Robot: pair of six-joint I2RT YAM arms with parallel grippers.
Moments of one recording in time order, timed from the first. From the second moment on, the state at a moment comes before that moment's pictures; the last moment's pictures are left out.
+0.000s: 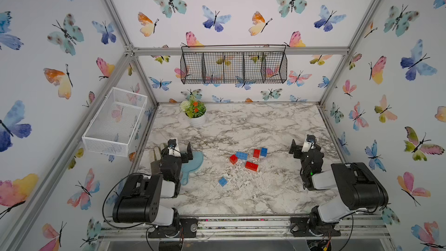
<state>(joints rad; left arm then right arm) -0.03 1.45 0.16 1.15 -0.05 -0.04 0.10 1.58 0.24 1.13 0.22 0.01</state>
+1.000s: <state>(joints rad) -0.03 1.40 0.20 1.05 -0.06 -0.04 0.10 1.52 0.24 1.09 0.22 0.01</state>
